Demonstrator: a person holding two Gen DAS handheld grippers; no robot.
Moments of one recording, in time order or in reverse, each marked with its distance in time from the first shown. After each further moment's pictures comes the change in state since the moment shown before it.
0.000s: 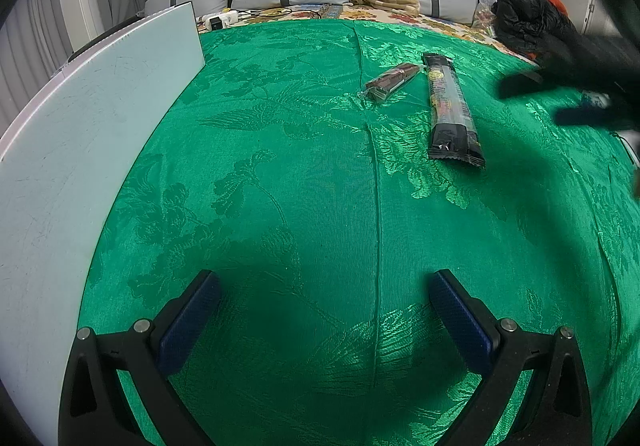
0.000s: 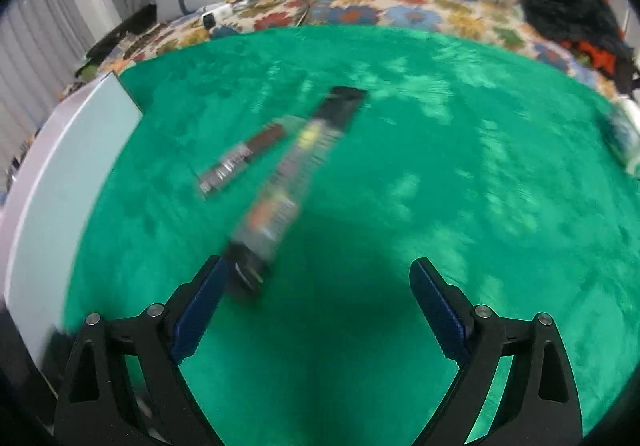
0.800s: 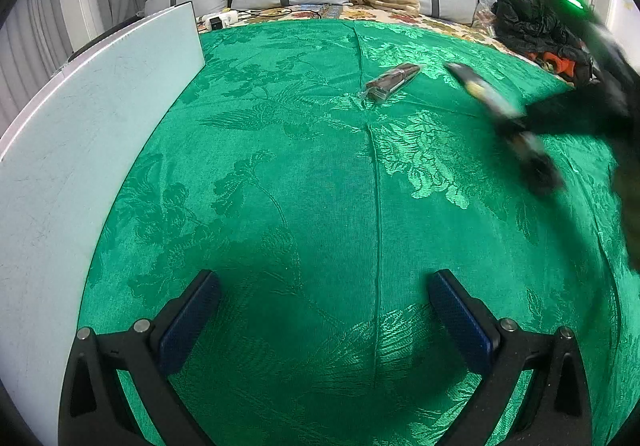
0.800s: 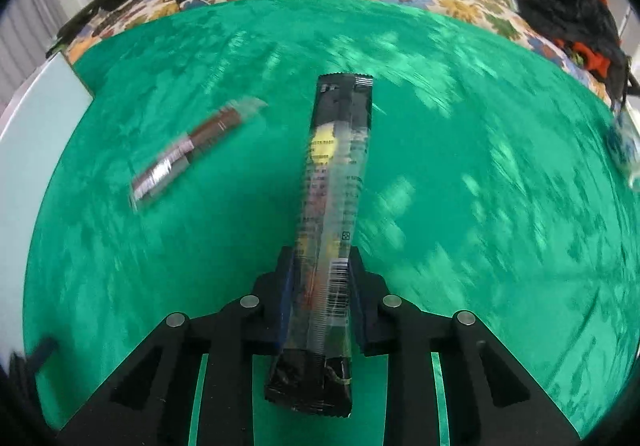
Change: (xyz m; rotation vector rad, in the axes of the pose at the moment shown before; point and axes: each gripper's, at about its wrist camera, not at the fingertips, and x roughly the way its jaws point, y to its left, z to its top) left arm 0.001 0.000 0.001 -0.001 0.000 0.000; right arm 0.030 -0.021 -0.002 -0.024 0.051 -0.120
